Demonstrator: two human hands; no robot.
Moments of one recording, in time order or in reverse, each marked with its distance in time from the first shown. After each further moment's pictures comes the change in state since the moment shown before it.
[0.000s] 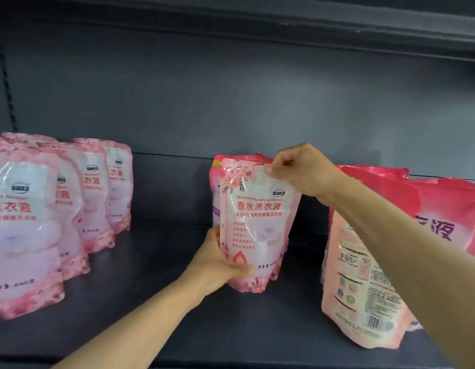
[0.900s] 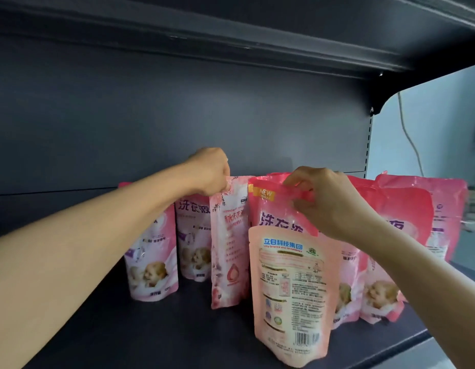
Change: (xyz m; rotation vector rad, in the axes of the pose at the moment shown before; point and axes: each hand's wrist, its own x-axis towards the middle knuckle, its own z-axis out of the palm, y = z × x) left_hand 0.099 0.190 0.063 1.127 -0.053 0.558; right_hand -0.076 0.059 -0.086 -0.429 0.292 0.176
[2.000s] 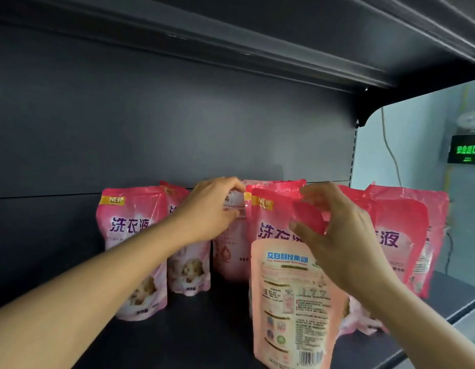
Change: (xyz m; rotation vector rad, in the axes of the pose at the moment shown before) left_hand -0.029 -0.008 0.039 -0.354 0.149 0.218; right_hand -0.035 -0.007 0.018 0.149 0.231 0.067
